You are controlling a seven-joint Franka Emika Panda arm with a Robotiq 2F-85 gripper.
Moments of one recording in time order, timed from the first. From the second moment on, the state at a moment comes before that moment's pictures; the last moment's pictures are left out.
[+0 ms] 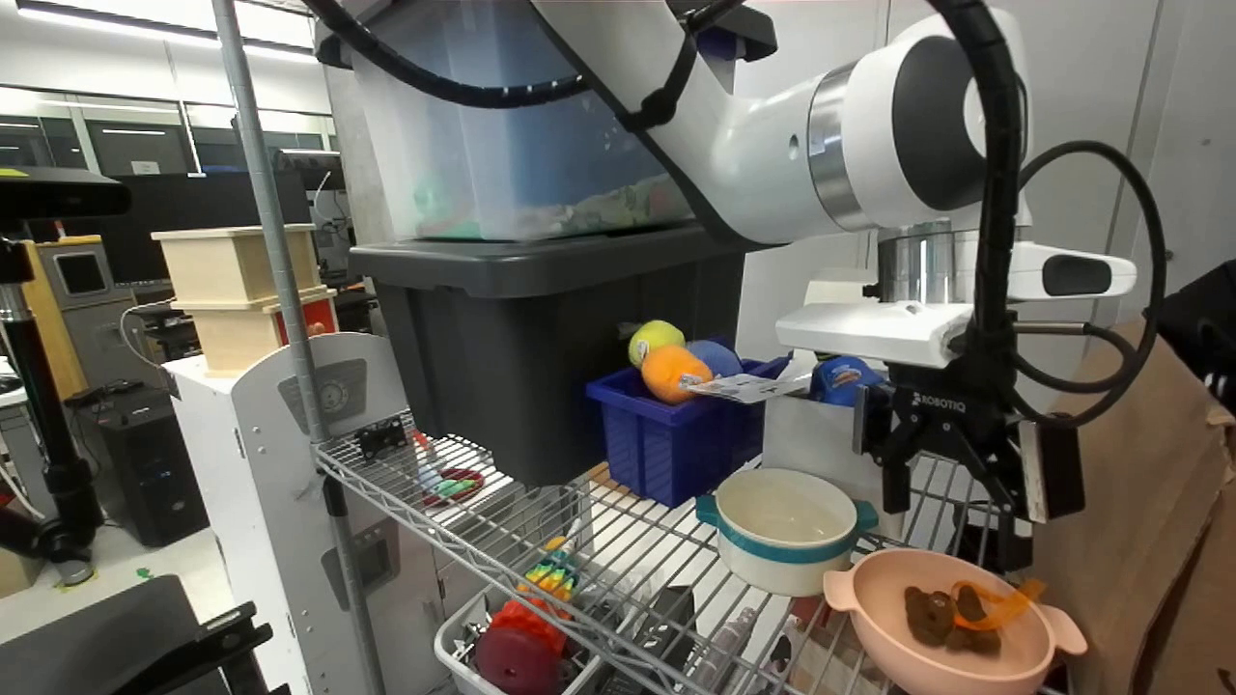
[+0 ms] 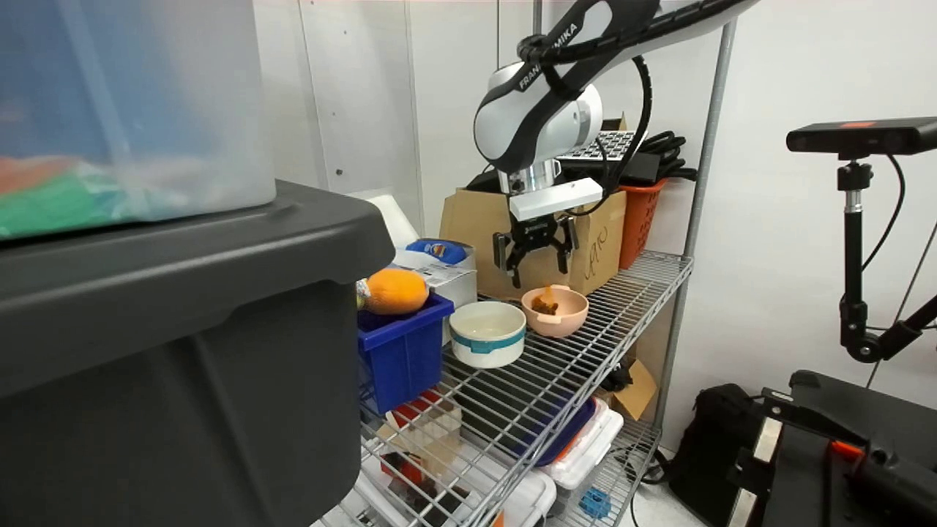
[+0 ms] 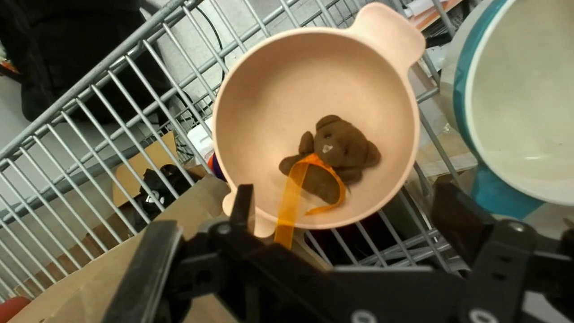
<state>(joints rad) -0.11 1.05 -0.17 -1.12 -0.03 2.09 0.32</state>
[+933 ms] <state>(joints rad) -0.12 1.07 -0.16 -1.12 -0.03 2.09 0.32</state>
